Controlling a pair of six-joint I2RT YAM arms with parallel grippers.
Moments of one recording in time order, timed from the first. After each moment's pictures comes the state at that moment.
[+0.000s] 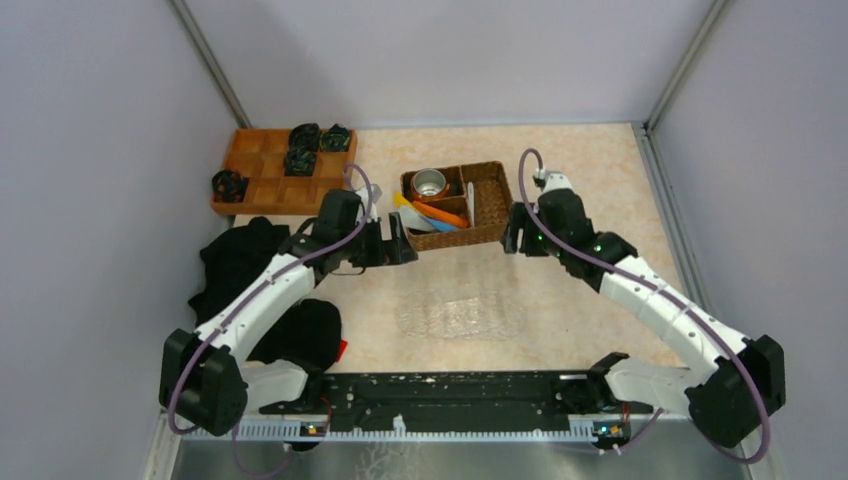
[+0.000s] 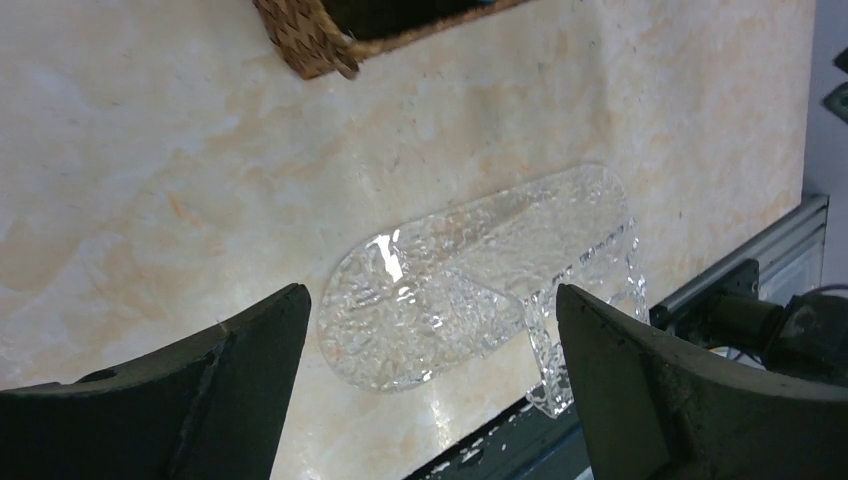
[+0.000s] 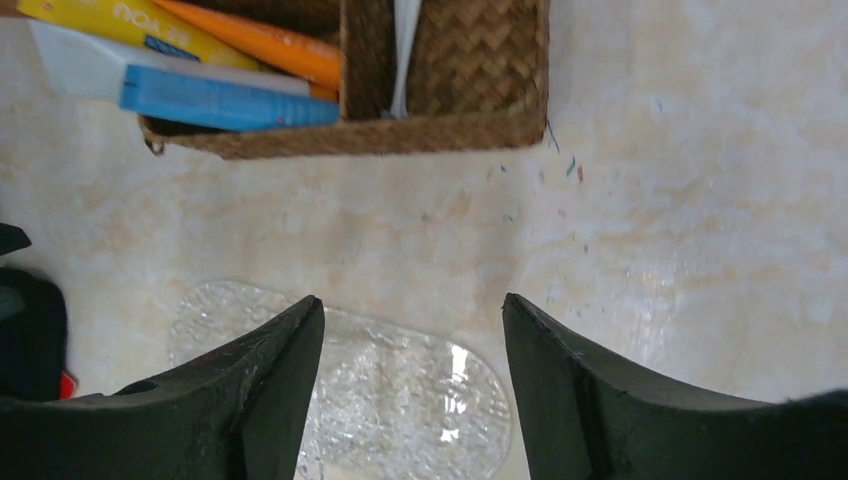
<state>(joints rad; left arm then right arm) -0.47 1.19 0.86 -0.43 0.27 -0.49 0.56 1.09 0.86 -0.46 0.14 0.48</state>
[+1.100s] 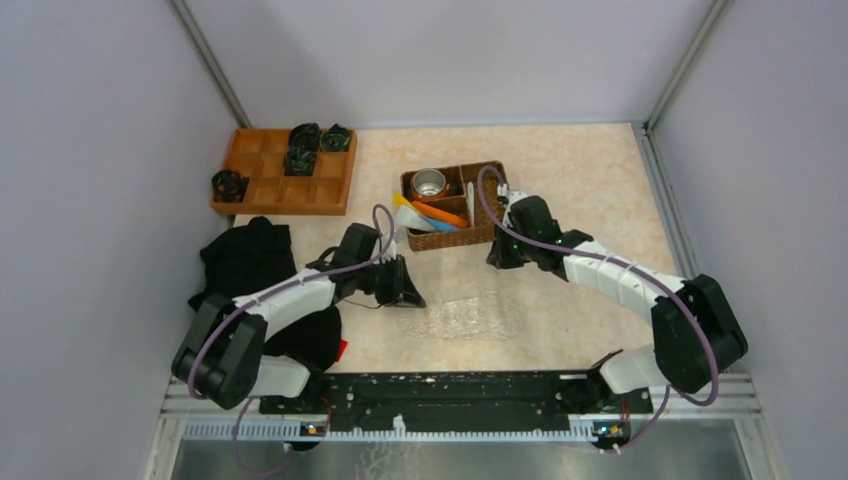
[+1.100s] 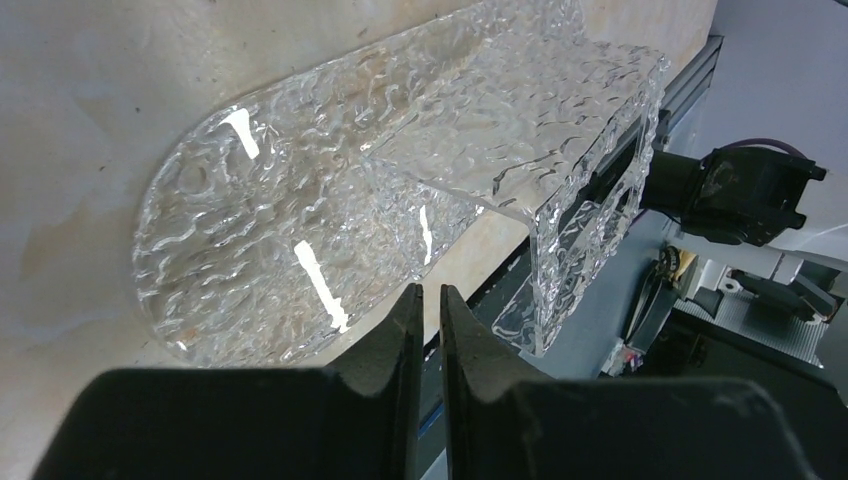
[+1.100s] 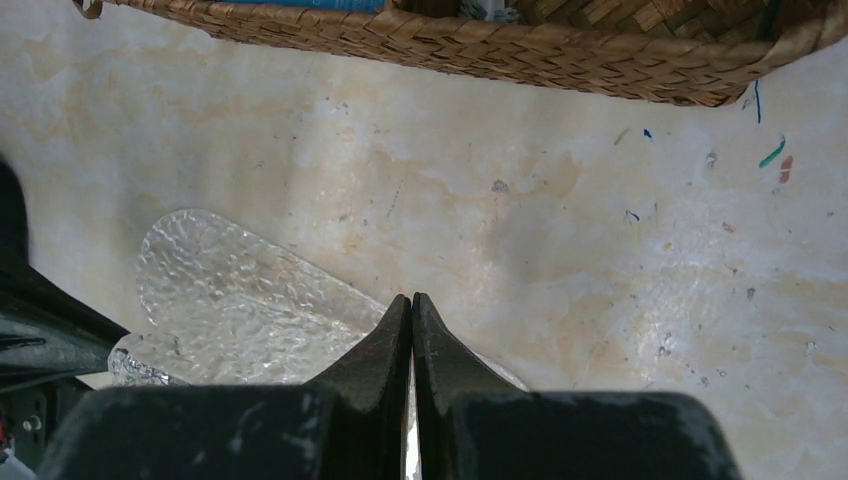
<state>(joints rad) -0.50 1.32 0.58 -0.13 0.62 -0.64 0.55 1.38 0.83 -0.25 -0.12 0.39</state>
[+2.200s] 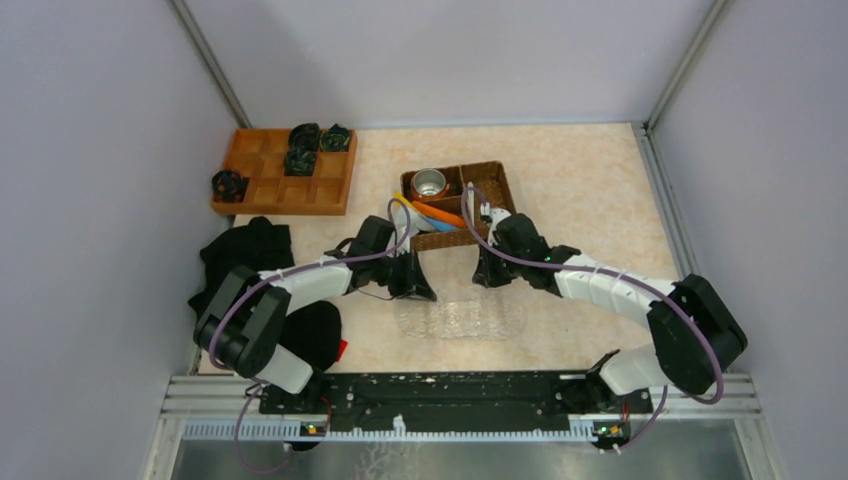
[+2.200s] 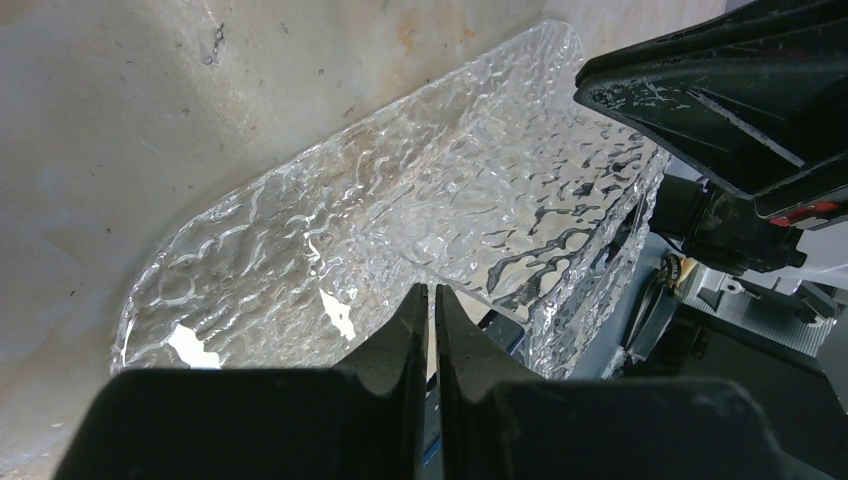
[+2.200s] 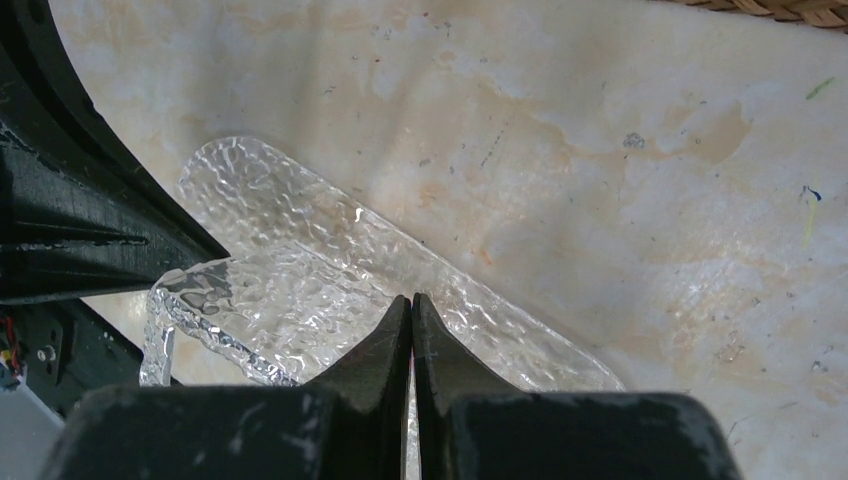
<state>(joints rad) -0.55 1.51 0.68 -0.05 0.61 -0.67 0.67 1.40 0.75 -0.15 -0.17 0.42</state>
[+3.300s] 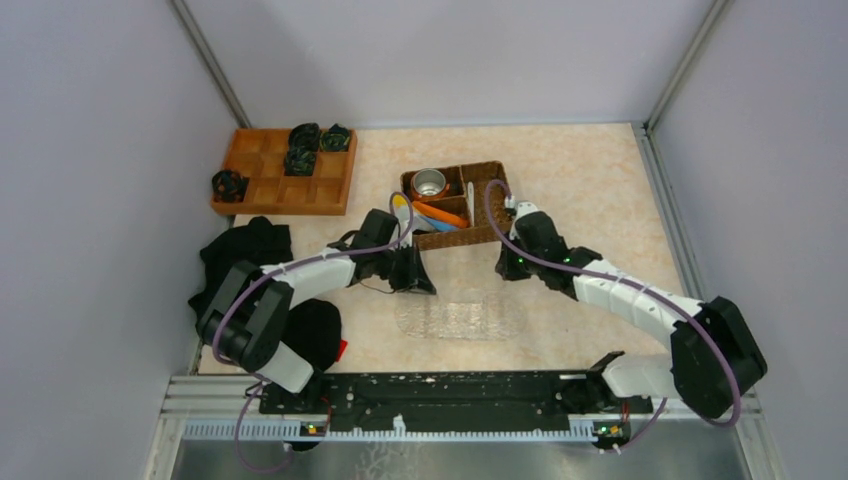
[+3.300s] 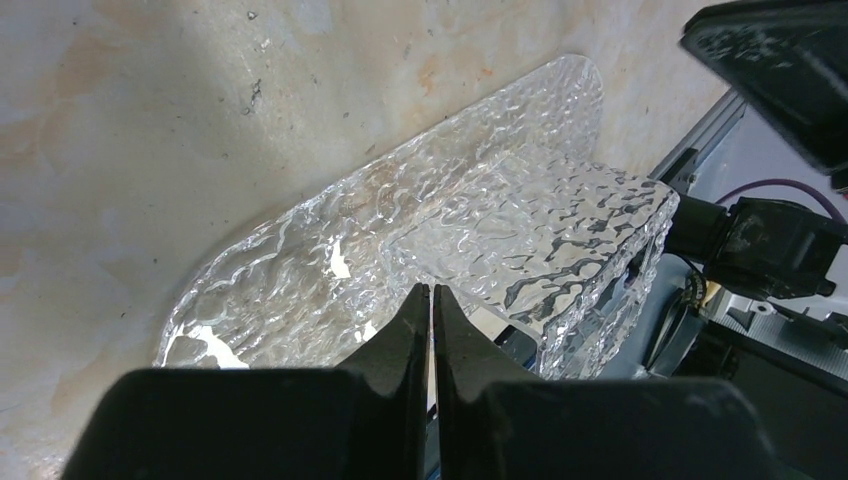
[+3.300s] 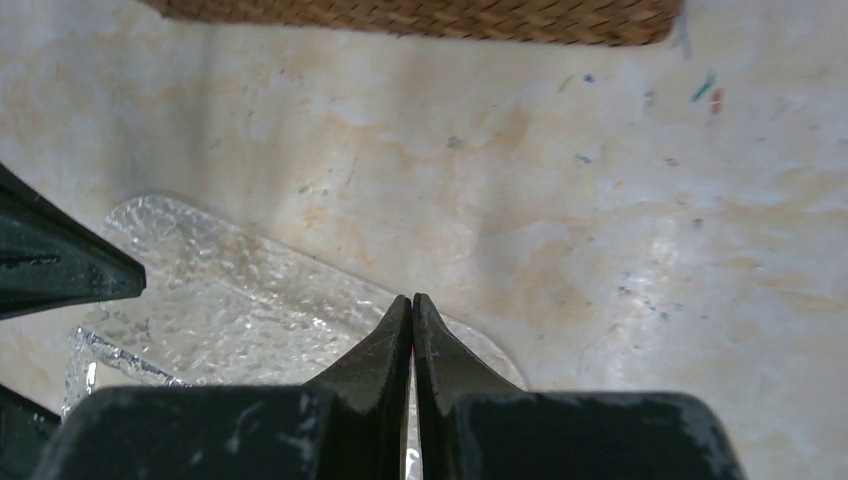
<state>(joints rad) -0.55 1.54 0.75 -0.10 0.56 -0.63 0.62 1.28 0.71 -0.22 -0.01 0.42</state>
